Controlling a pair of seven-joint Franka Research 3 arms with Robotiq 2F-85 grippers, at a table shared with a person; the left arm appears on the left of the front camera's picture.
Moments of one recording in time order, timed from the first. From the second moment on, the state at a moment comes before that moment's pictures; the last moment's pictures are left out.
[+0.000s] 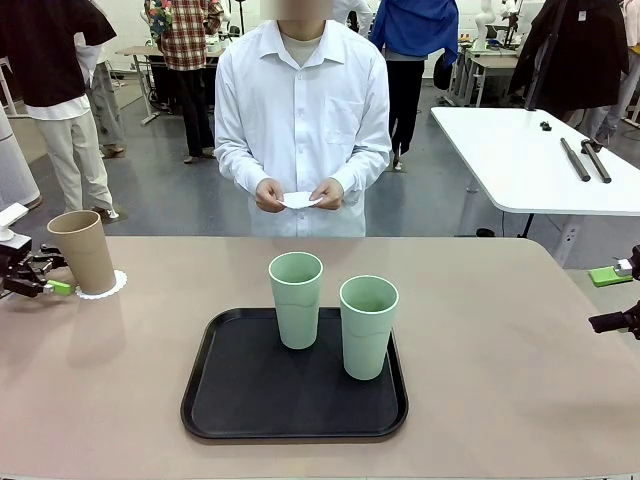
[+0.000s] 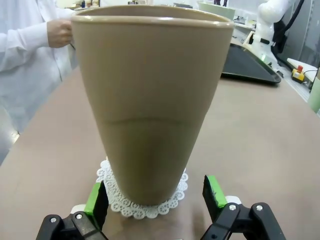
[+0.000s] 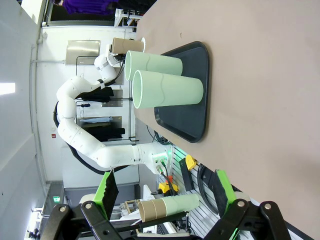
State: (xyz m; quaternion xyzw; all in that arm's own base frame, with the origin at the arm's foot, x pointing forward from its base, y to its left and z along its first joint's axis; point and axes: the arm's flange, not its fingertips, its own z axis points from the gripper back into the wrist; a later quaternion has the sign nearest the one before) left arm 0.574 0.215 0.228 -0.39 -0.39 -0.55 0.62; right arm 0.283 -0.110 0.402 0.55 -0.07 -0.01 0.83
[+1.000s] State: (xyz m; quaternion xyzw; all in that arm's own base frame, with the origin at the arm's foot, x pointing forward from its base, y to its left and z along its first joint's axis) left arm 0.449 0.182 0.395 -0.13 -0.31 -0.37 0.86; right arm 0.283 -0.109 0.402 0.55 -0.07 -0.01 0.83
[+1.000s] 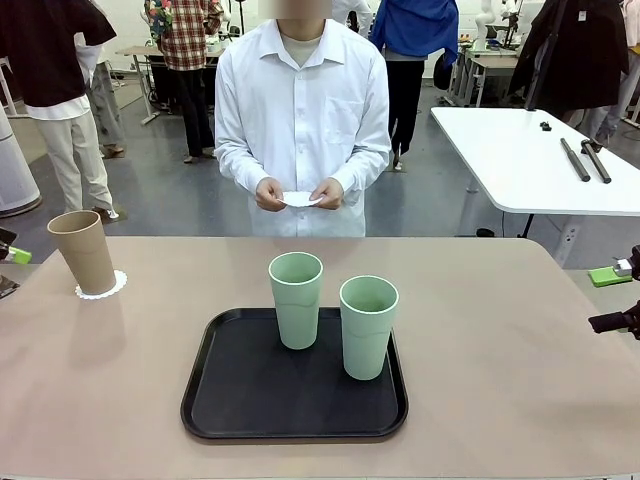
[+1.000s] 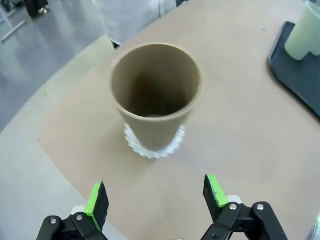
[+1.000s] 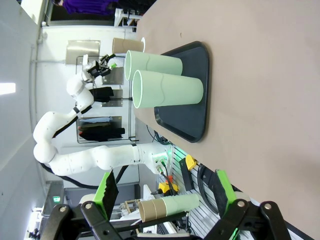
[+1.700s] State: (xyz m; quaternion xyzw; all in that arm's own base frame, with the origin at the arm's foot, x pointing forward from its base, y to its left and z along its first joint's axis) left arm 0.376 0.079 0.475 -0.01 -0.17 -0.42 0.89; right arm 0.283 -0.109 0.402 0.55 -0.07 -0.01 0.83
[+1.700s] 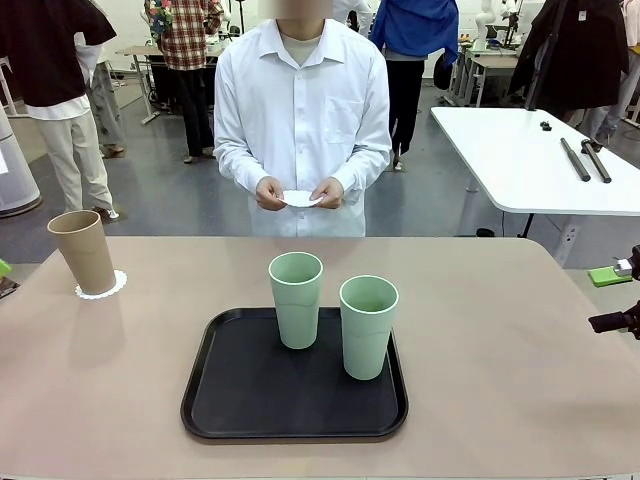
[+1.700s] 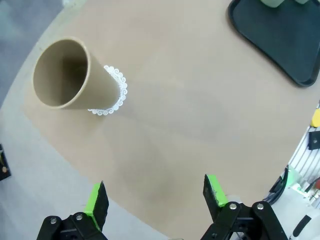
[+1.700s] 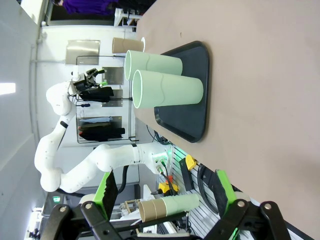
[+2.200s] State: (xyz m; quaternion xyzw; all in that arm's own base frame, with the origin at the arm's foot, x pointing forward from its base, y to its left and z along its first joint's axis) left arm 0.383 0.029 0.474 0.01 -0.17 -0.41 0.90; right arm 0.283 -0.109 0.402 0.55 -0.07 -0.01 0.83
